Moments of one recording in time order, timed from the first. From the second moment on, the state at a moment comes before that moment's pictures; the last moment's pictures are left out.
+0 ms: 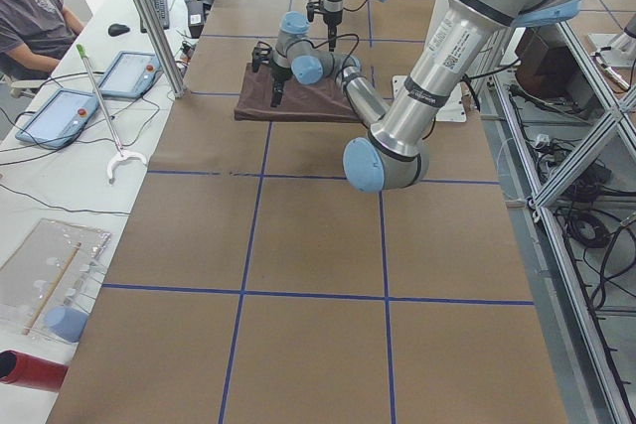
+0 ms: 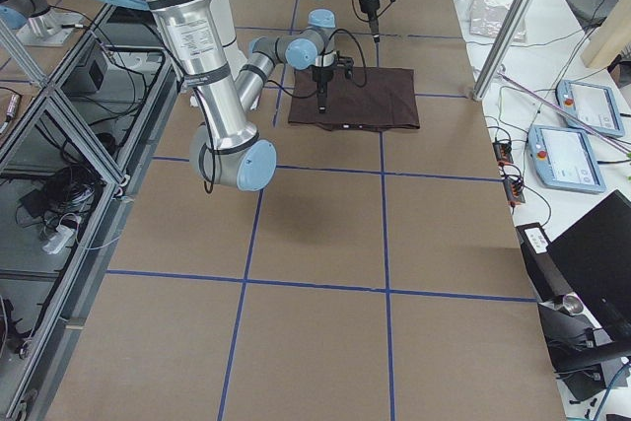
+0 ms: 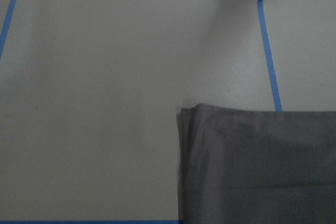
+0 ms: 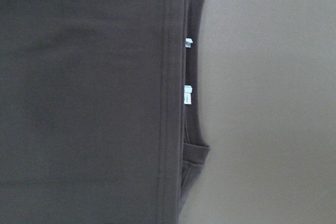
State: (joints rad) left arm -0.68 -2.15 -1.71 -1.77 -1.84 -1.25; right arm 0.52 -1.10 1.97 -1.74 1.87 1.14
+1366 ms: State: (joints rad) left arm -0.28 -2.02 -1.85 -1.71 -1.68 -1.84; right arm 0.52 -1.11 2.01 -1.63 1.90 1.26
